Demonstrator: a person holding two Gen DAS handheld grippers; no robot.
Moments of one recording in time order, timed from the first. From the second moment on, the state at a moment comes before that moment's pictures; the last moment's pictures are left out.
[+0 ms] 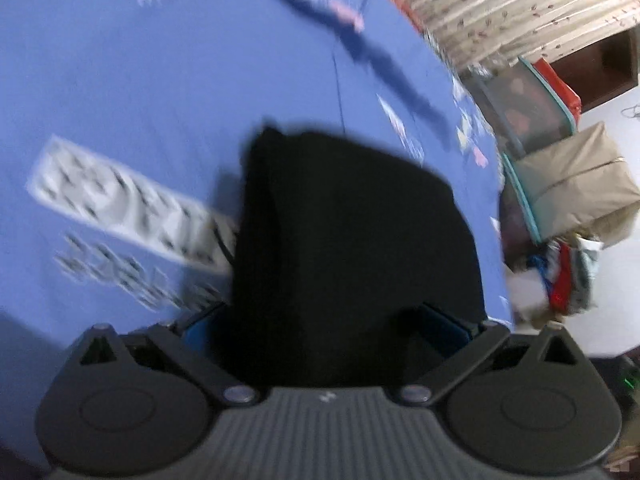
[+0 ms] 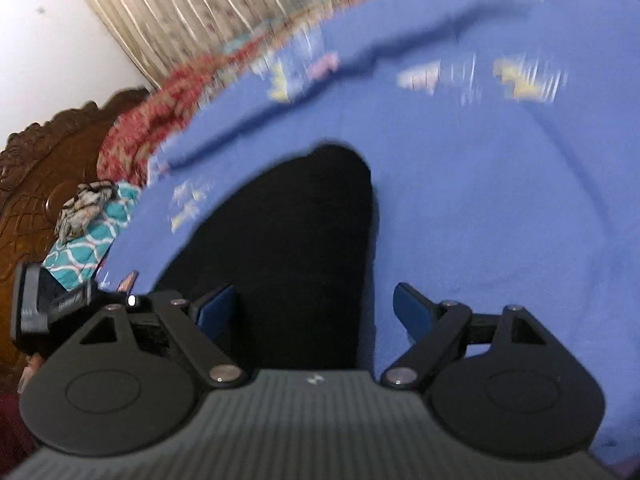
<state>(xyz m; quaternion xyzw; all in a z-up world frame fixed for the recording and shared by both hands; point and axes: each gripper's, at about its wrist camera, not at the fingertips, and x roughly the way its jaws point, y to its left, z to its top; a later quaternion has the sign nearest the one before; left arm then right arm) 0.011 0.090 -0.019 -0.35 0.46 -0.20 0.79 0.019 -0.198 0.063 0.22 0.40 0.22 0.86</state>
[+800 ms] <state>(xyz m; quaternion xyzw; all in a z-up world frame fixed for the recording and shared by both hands) 0.274 0.059 0.006 -0.23 0.33 -0.10 0.91 0.244 -0.176 0.032 0.29 0.37 0.23 0.85</state>
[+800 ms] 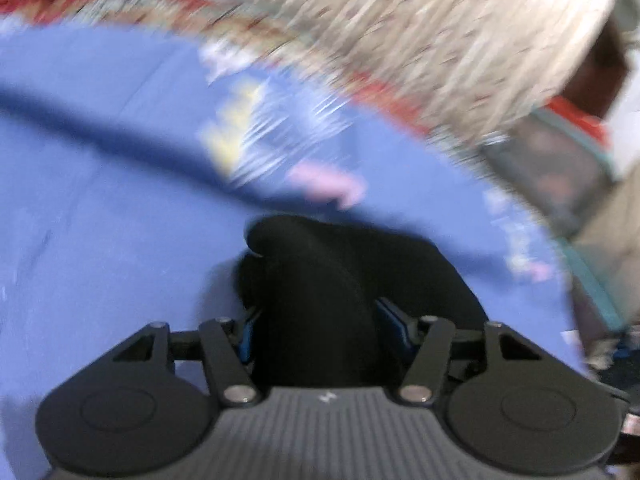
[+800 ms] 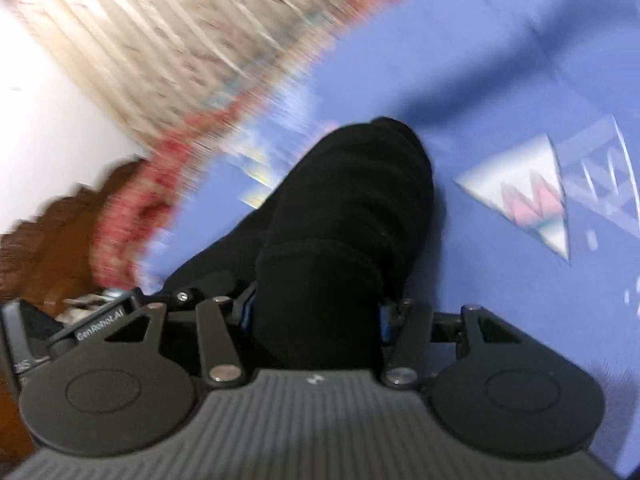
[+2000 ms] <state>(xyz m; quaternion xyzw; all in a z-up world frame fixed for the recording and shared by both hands) -0.085 -0.033 0.134 -0.03 0.34 -0.04 0.94 -0.064 -0.206 0.131 0.13 0.28 0.09 0.95</state>
